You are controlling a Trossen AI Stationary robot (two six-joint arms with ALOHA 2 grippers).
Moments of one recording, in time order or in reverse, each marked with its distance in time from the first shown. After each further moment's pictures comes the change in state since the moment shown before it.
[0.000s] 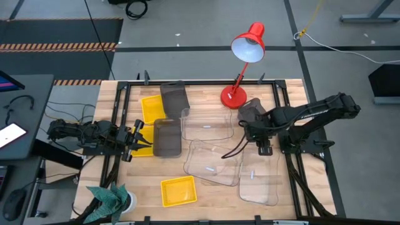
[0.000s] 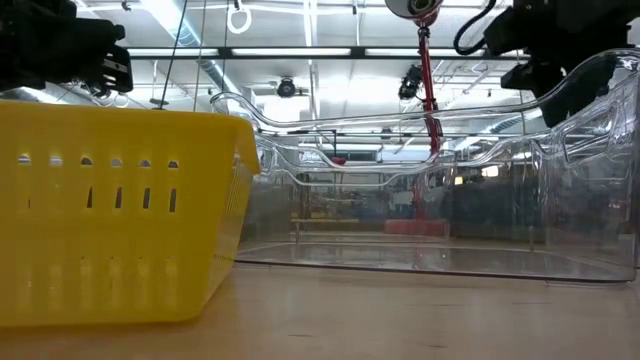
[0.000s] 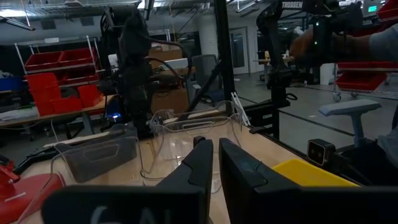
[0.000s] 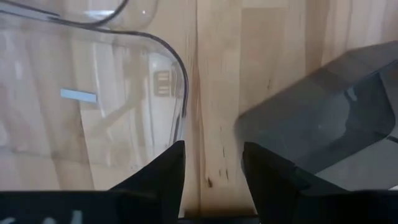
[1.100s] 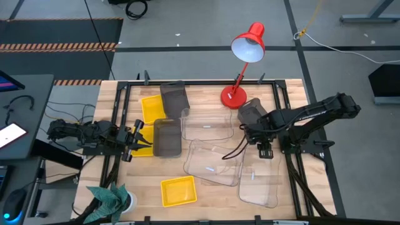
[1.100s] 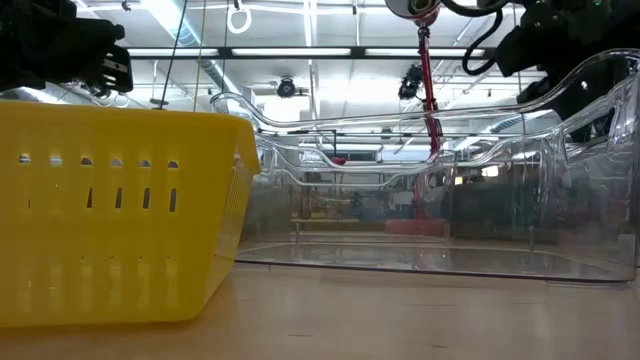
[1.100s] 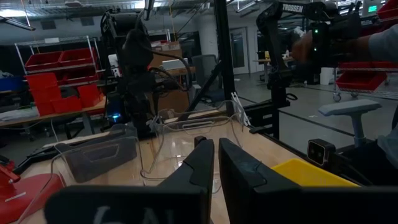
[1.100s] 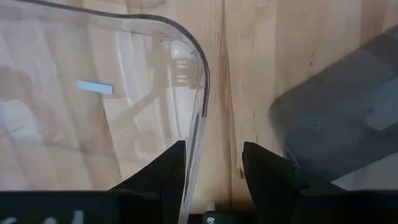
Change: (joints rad) left arm 0.000 0.000 0.000 0.000 0.000 0.000; right arm 0.006 -0.001 -0.076 0.042 -0.118 0.084
